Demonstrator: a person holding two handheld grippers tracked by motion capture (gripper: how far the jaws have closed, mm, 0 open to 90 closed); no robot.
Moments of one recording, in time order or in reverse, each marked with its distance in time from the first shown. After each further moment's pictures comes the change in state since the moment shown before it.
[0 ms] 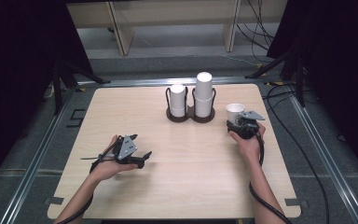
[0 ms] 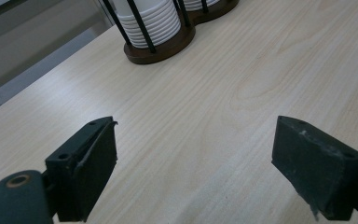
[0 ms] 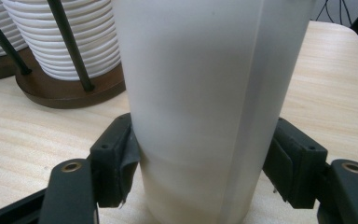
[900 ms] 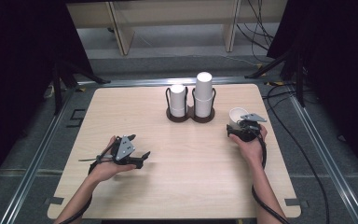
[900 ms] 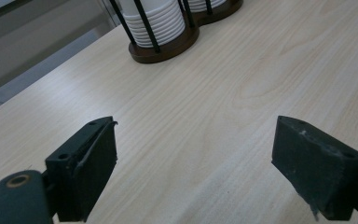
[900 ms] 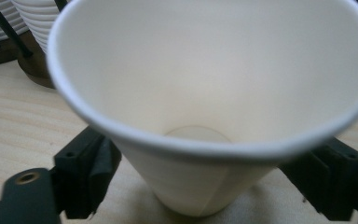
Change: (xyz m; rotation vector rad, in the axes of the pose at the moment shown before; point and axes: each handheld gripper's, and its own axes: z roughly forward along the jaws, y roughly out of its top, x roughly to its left) left arm 0.002 -0.005 -0.007 -0.017 0.011 -0.041; right arm -0.002 -0.006 -0.008 0.055 0.022 0.034
